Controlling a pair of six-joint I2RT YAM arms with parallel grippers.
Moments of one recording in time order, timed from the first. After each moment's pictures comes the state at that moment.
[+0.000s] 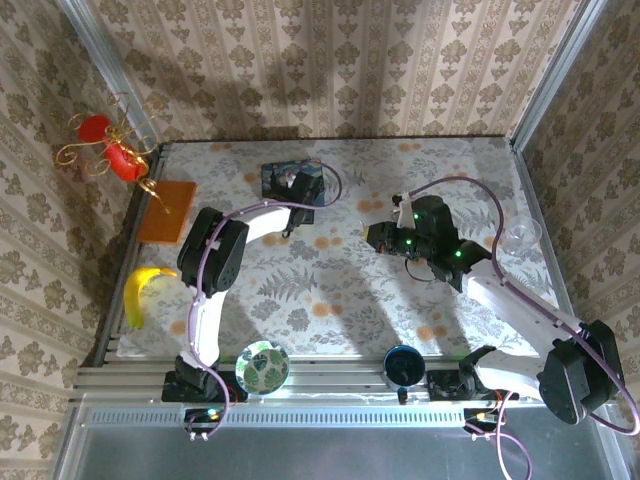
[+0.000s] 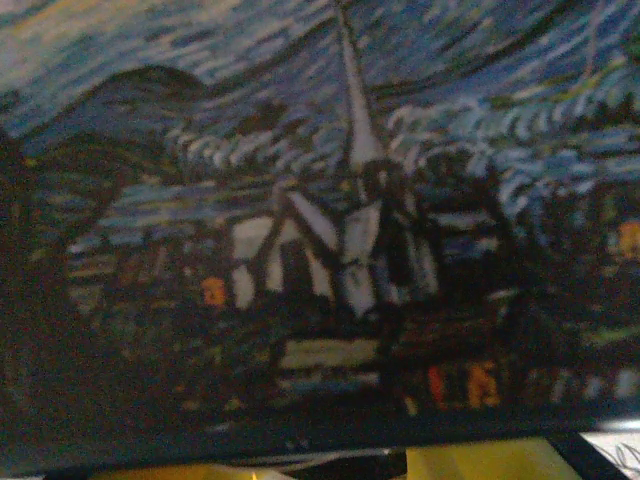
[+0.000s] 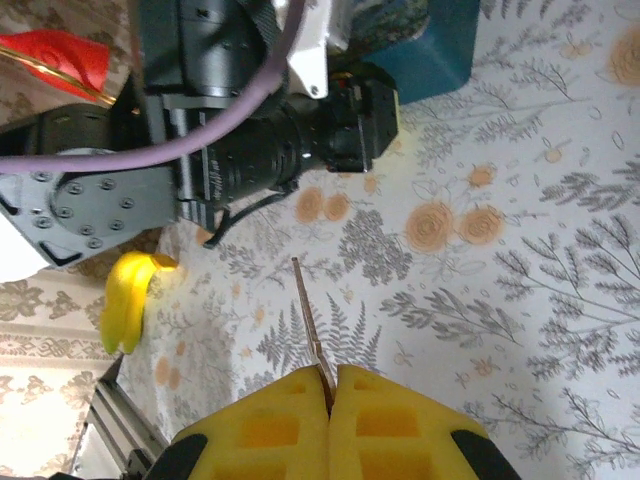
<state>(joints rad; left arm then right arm) -0.58 2.13 1.44 -0.29 -0.37 -0.36 0.45 1.18 0.82 -0.19 -0.34 0.66</state>
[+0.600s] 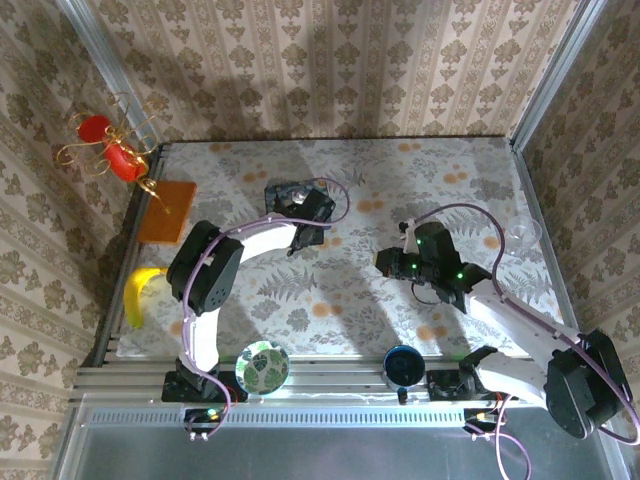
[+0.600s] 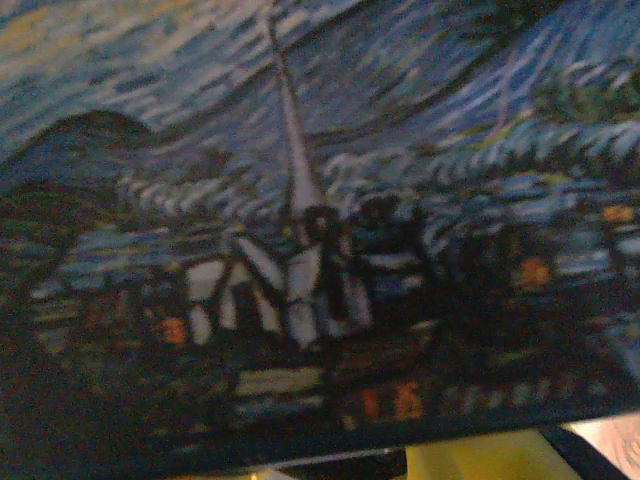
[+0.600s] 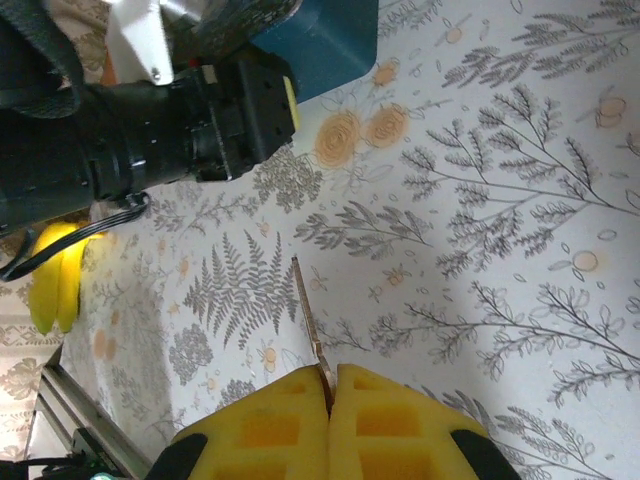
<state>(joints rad) -0.71 1.96 1.29 -0.42 -0.33 -0.56 0.45 1.09 0.59 -0.15 -0.31 0.69</state>
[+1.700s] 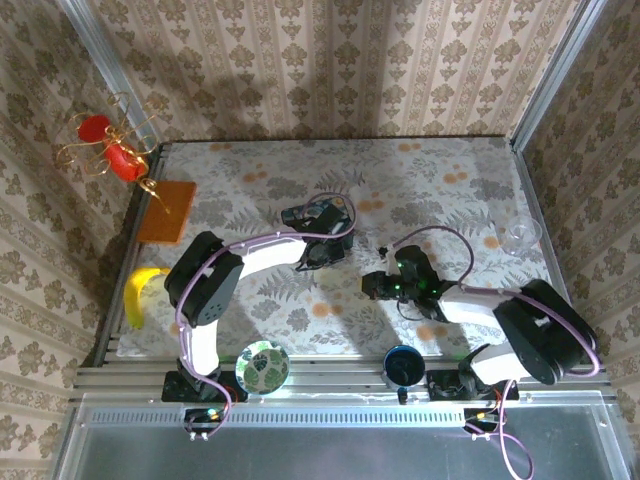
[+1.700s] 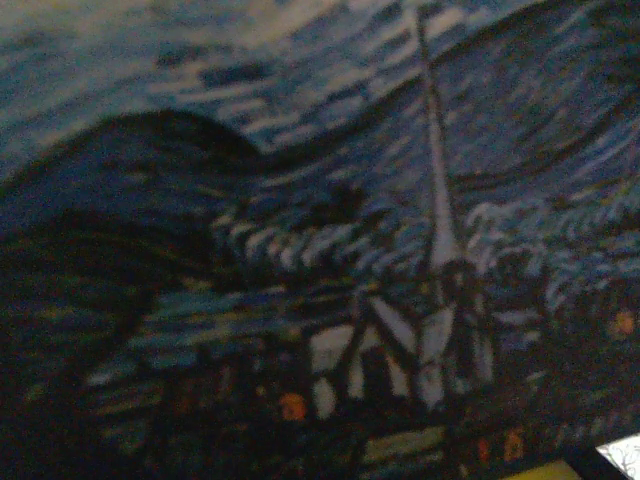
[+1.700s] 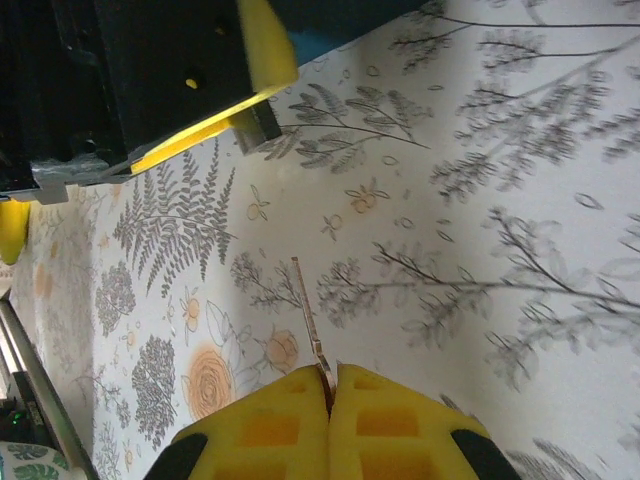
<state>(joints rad) -0.84 1.90 1.25 -0.46 -0.10 -0.96 0.54 1.43 0.40 0.36 -0.36 0.68</state>
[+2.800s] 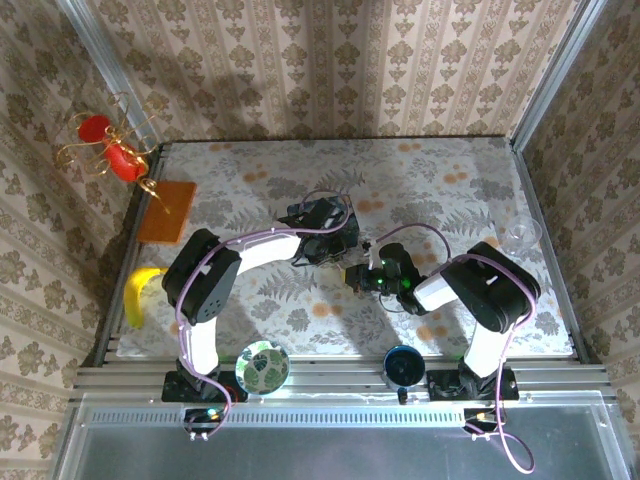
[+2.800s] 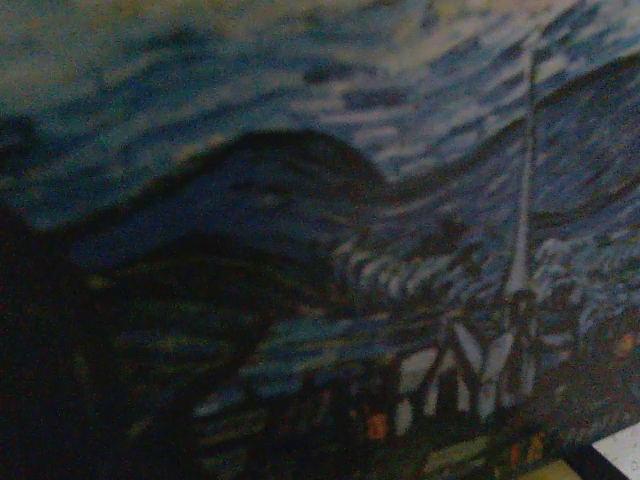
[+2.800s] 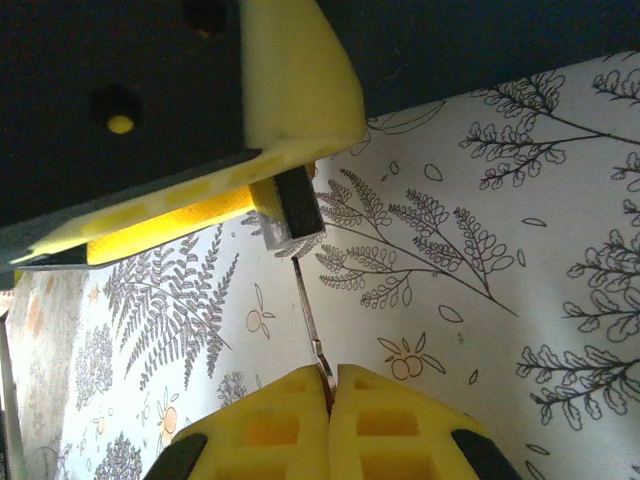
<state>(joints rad) -0.78 1.90 1.23 -0.37 0.07 -1.02 0.57 1.78 0.48 0.74 -0.35 0.67</state>
